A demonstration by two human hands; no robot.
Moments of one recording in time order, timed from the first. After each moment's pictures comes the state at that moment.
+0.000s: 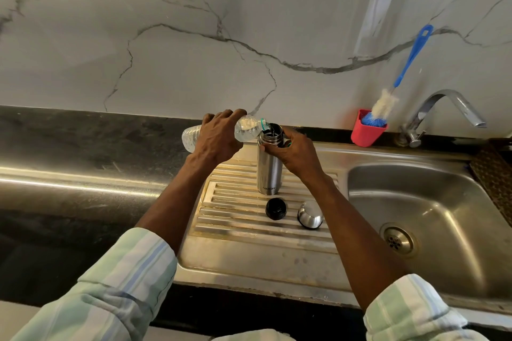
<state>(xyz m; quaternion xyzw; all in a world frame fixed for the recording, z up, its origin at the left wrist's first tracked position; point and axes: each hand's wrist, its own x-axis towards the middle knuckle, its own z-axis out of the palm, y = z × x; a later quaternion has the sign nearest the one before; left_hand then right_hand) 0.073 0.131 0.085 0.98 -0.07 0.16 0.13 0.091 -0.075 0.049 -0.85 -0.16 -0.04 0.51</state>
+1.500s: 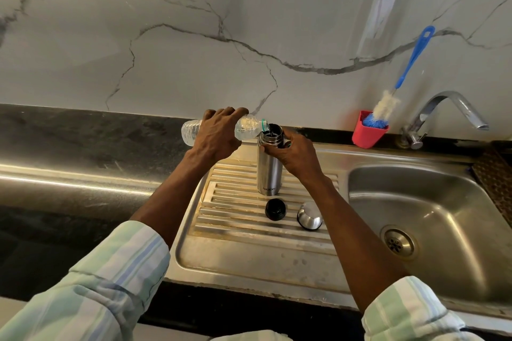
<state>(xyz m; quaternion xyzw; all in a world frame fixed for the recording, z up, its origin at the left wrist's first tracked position) 0.076 0.132 0.091 0.98 -0.08 0.15 0.09 0.094 -0.076 0.044 -0.85 -0.15 -0.04 0.51</state>
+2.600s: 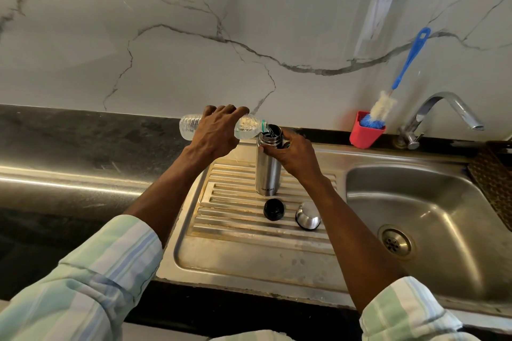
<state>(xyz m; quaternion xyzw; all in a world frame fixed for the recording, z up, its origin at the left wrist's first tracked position) 0.080 0.132 0.096 0.98 -0.11 0.14 0.06 0.091 -0.077 0.046 -0.86 -0.15 -0.04 0.49</state>
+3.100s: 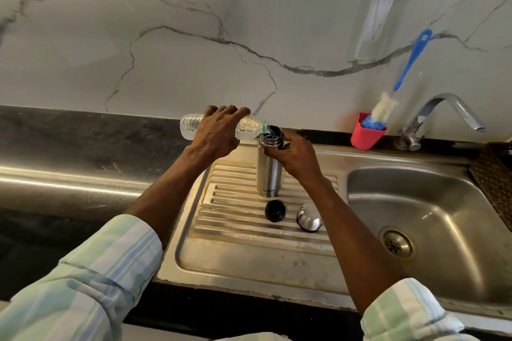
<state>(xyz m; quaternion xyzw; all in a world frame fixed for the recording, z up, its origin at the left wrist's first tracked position) 0.080 0.135 0.099 0.98 -0.12 0.14 0.05 0.088 -0.075 0.050 -0.85 -0.15 -0.05 0.50</state>
